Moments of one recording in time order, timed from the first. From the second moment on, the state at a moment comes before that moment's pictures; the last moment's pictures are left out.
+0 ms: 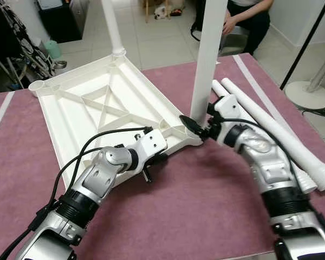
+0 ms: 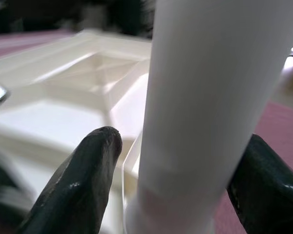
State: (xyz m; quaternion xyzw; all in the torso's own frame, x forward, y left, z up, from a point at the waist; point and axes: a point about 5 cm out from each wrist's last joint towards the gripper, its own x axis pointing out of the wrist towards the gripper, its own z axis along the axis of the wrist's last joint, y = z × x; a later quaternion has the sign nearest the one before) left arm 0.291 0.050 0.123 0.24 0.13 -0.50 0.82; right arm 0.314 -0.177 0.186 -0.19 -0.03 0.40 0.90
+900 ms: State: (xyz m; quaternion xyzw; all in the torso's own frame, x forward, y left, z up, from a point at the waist) left arm 0.286 0.054 0.123 0.25 0.13 -0.51 0.81; right arm 0.342 -0.167 0.189 -0.17 0.02 0.49 0.85
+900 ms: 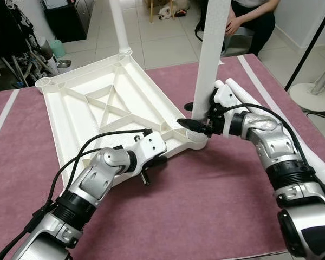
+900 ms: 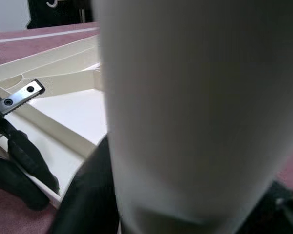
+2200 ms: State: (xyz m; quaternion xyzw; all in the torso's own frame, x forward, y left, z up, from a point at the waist) left arm 0.294 0.051 0.135 0.25 0.12 -0.46 0.84; right arm 0.353 -0.097 0.170 -0.09 -0.07 0.15 0.98
